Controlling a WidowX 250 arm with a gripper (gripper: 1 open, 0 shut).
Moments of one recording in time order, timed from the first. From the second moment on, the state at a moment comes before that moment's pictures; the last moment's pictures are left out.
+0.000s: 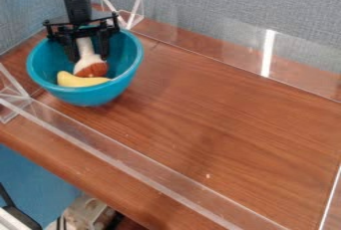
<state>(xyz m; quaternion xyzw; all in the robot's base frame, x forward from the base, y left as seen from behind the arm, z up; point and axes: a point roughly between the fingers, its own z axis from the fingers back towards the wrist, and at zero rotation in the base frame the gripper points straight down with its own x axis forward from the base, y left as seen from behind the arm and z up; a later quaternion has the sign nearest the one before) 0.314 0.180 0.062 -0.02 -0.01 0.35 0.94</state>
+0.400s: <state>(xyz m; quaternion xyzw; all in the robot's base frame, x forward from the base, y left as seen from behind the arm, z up) 0.315 0.183 0.065 -0.02 -0.01 0.35 0.94</state>
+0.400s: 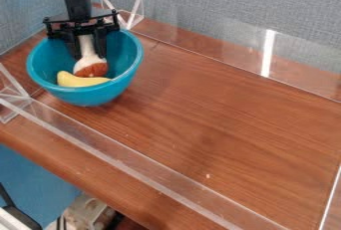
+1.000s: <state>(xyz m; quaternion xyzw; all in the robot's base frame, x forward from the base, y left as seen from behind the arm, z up) 0.321 0.177 0.101 -0.04 -0.01 0.37 0.93</state>
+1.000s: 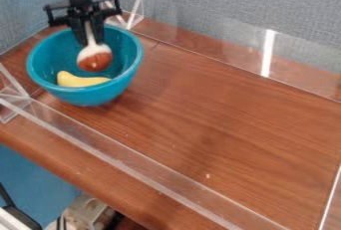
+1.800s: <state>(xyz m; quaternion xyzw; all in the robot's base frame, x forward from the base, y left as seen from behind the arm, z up) 0.334 0.123 0.150 -0.08 0.00 0.36 0.93</state>
